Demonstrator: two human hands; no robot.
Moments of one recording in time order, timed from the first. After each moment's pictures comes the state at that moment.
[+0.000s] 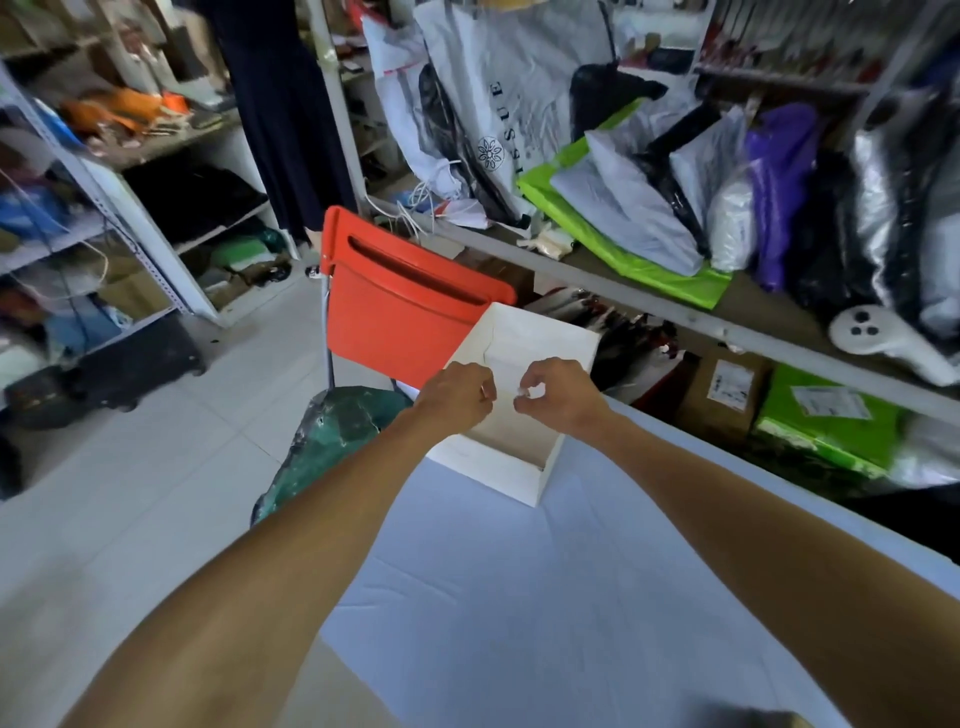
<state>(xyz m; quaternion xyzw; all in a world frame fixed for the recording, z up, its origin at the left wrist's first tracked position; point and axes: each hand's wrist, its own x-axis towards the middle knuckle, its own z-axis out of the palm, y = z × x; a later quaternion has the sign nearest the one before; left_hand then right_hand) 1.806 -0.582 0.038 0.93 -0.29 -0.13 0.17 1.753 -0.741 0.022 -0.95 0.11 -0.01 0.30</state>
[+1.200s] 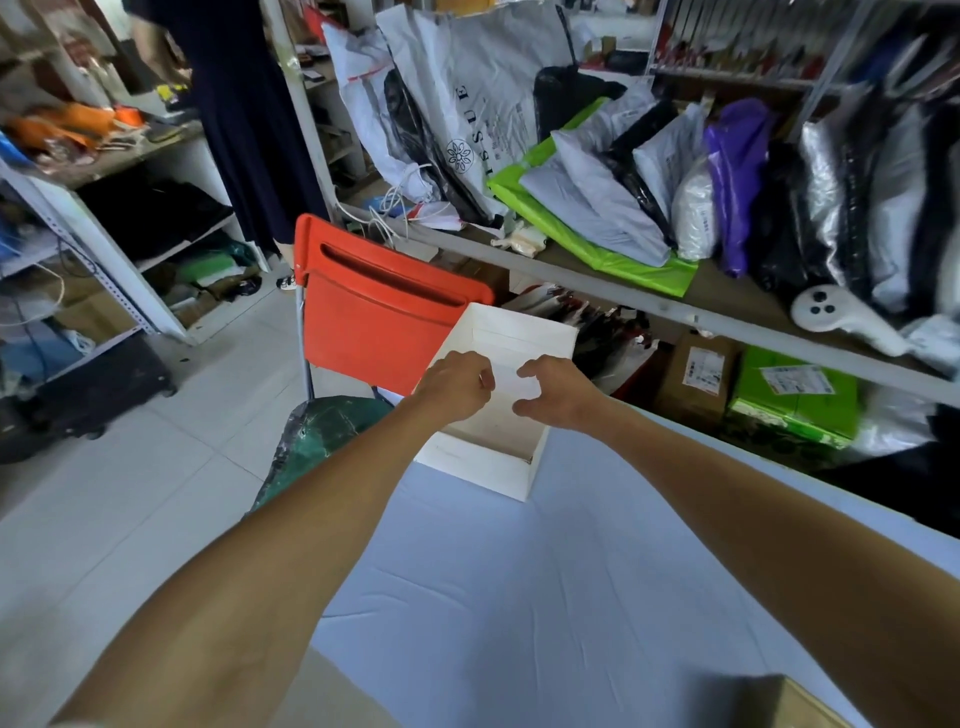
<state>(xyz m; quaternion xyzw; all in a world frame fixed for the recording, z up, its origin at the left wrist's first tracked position) 1.812 -0.600 0.042 0.92 -0.31 -0.13 0.19 1.741 -0.751 0.029 -0.96 0.11 0.04 0.24</state>
